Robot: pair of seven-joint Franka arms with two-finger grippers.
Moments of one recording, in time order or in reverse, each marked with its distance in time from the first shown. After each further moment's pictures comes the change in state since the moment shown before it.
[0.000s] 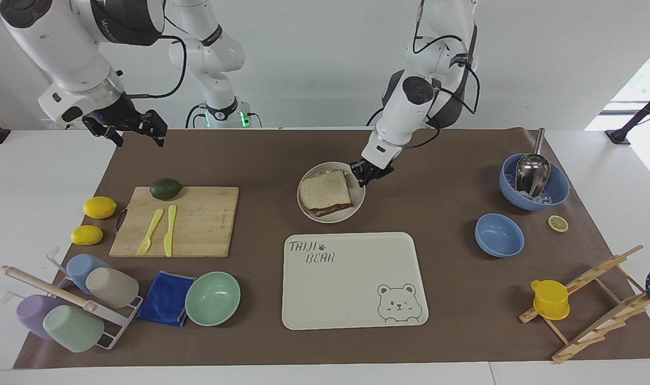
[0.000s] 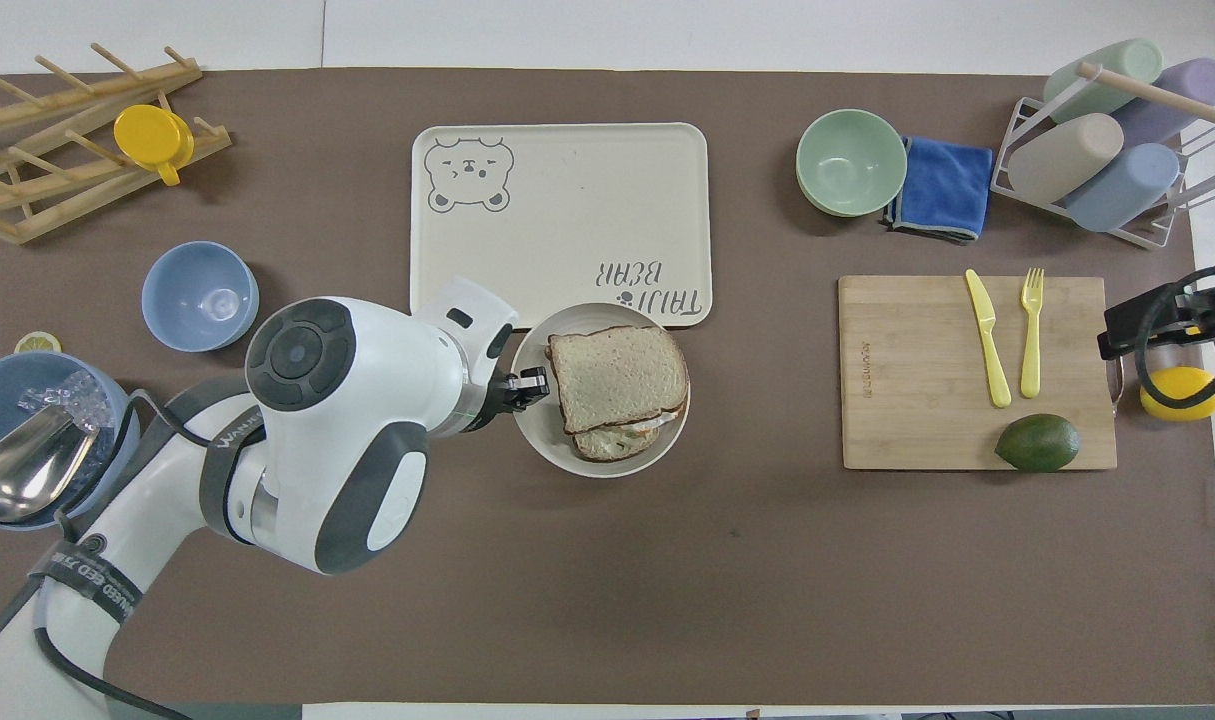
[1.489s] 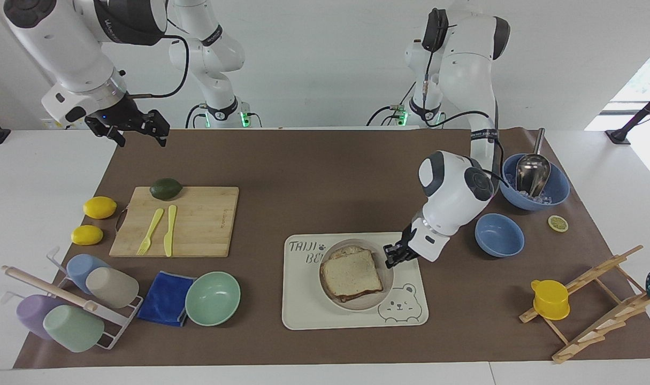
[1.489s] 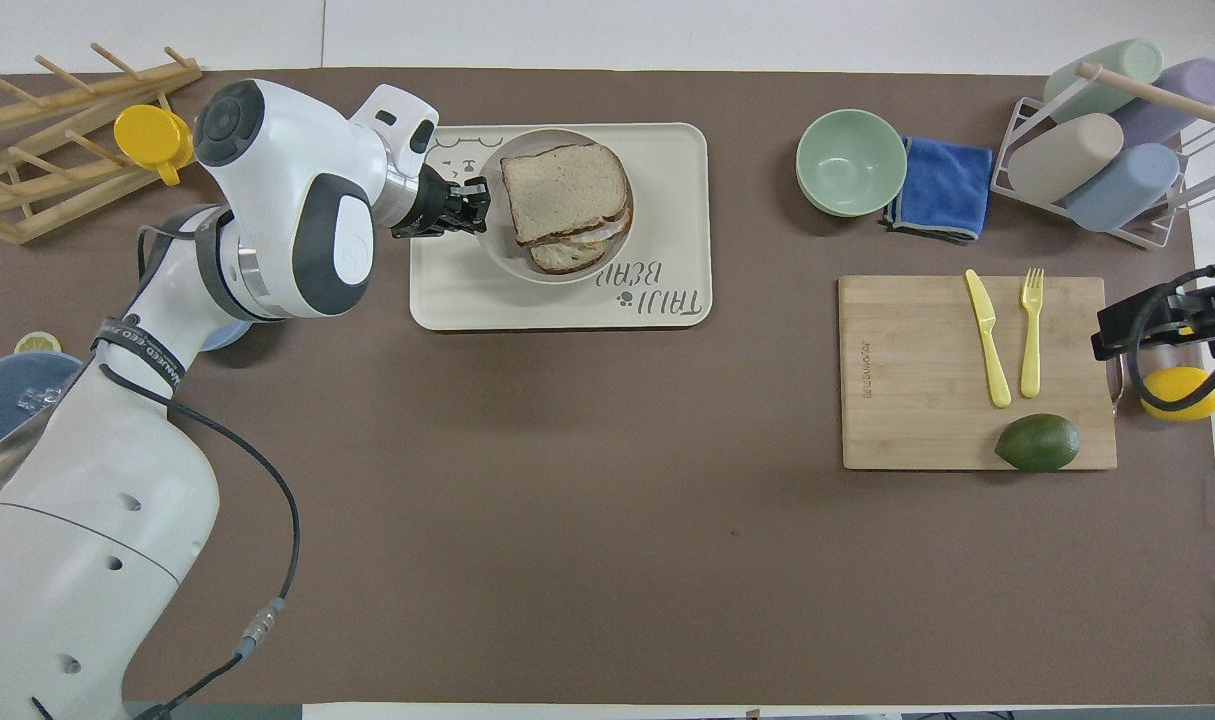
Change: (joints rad) left arm 0.203 0.531 -0.006 0.521 -0.120 0.077 0.279; right arm 0.001 0.000 0.009 0.000 0.000 0.000 0.000
